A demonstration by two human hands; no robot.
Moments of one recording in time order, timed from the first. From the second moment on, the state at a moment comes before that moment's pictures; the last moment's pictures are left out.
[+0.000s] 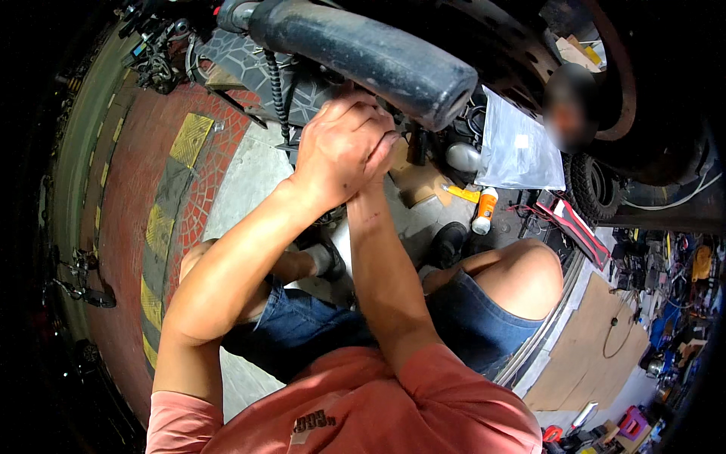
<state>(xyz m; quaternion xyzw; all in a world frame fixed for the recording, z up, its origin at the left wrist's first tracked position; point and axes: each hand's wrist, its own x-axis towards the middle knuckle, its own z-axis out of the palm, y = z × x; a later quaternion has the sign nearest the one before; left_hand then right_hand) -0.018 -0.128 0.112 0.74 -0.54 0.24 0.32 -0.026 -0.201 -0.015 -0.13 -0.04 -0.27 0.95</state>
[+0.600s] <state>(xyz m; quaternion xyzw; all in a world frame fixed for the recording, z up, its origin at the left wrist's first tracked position) -0.017 -0.123 0.116 0.73 -0.55 0.27 0.30 -0.016 -0.221 -0.013 -0.19 0.04 -0.28 0.94</state>
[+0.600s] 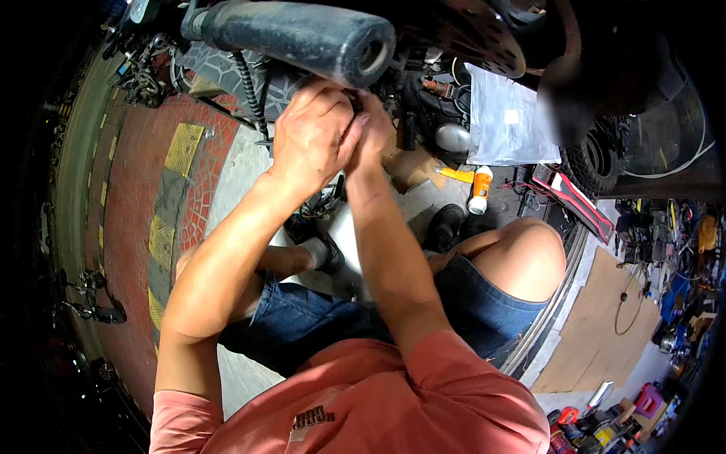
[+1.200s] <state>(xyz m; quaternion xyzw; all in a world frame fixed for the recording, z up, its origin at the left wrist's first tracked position) -0.024 -0.129 0.115 0.76 -0.54 0.22 0.29 0.021 -0.322 0.020 -0.38 0.14 -0.11 0.91</state>
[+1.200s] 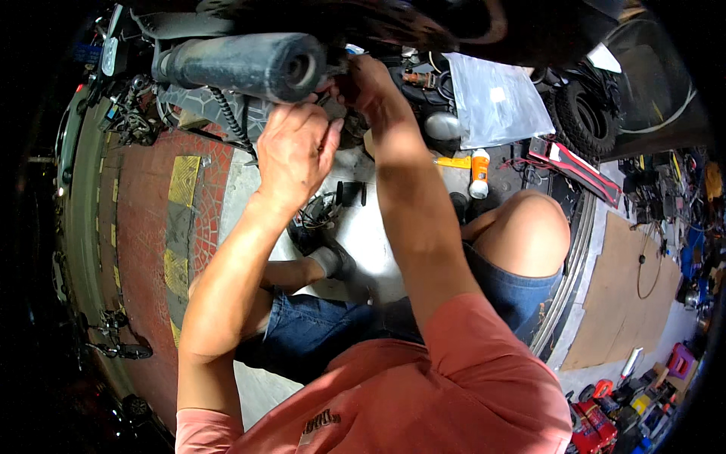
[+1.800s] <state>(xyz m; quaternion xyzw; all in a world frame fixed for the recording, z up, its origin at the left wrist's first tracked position) -0.024 -0.128 0.121 0.76 -0.55 0.23 0.27 0.008 -0.217 -0.014 -0.12 0.10 -0.37 0.92</state>
